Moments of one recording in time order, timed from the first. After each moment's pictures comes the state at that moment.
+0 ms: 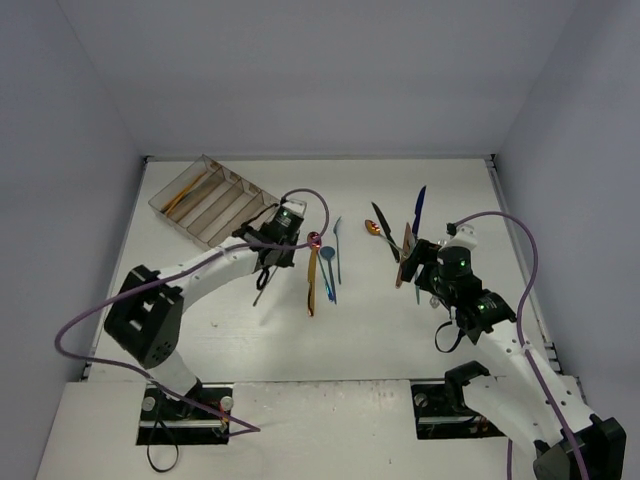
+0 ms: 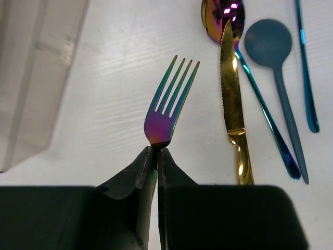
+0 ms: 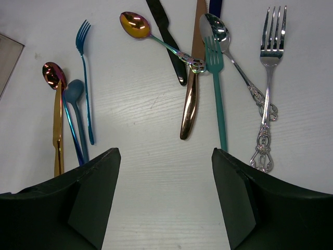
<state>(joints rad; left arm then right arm) -0.64 1.64 1.16 -0.47 -0.27 -0.30 0.35 0.79 0.56 -0.35 0.19 0.54</state>
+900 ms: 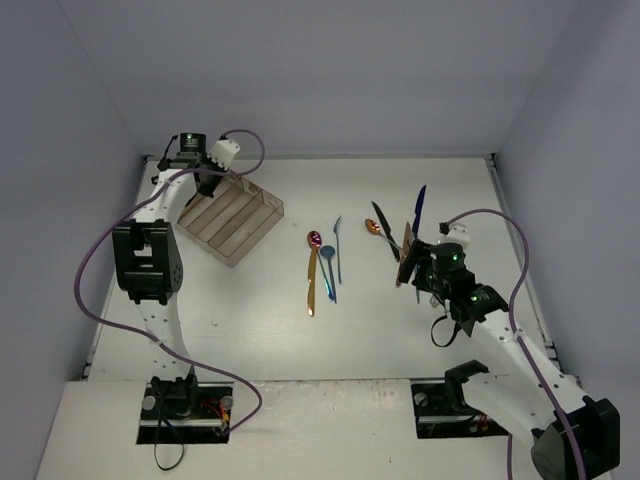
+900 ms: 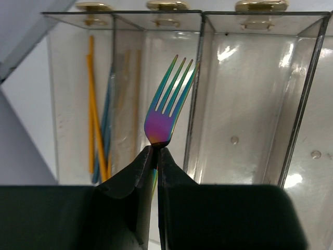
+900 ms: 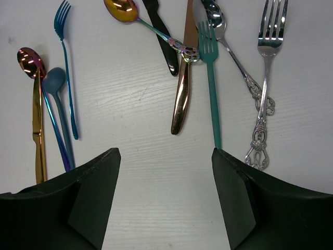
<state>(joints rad) -0.02 2.05 1.78 -0.56 0.09 0.59 0.35 0.87 0.56 -0.35 0.19 0.52</state>
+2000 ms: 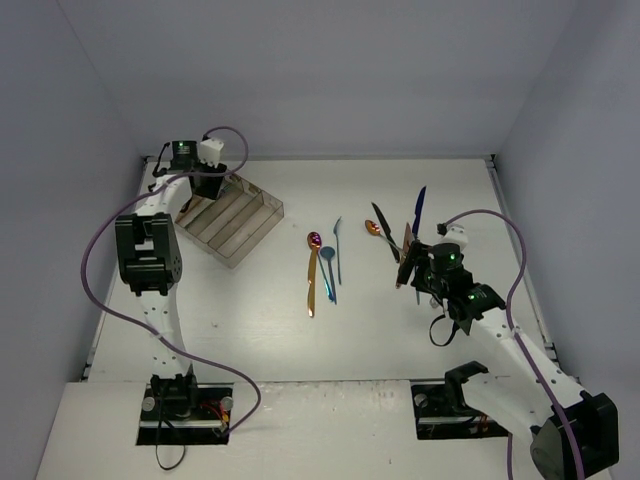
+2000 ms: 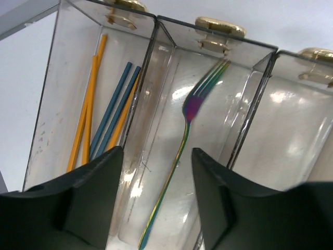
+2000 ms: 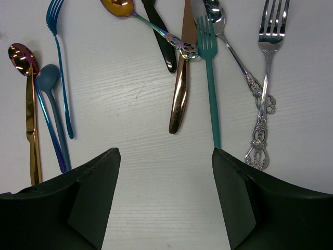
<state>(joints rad) 0.04 2.18 1.79 -0.37 0.13 0.37 0.35 0.90 0.56 -0.35 0.19 0.52</state>
